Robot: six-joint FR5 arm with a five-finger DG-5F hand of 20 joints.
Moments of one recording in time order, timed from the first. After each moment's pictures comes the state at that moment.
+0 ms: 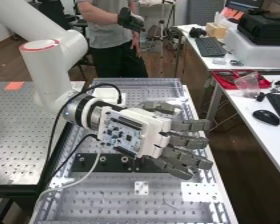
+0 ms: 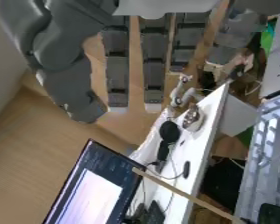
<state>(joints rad) 1.42 -2.09 -1.67 -2.52 -1.25 0.30</state>
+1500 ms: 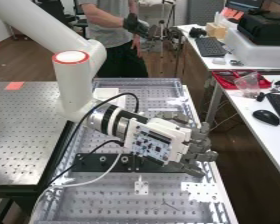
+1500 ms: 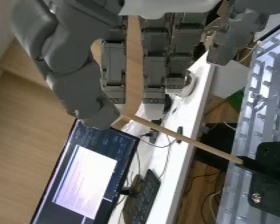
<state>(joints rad) 1.44 -2.22 -1.54 -2.61 -1.30 0.37</state>
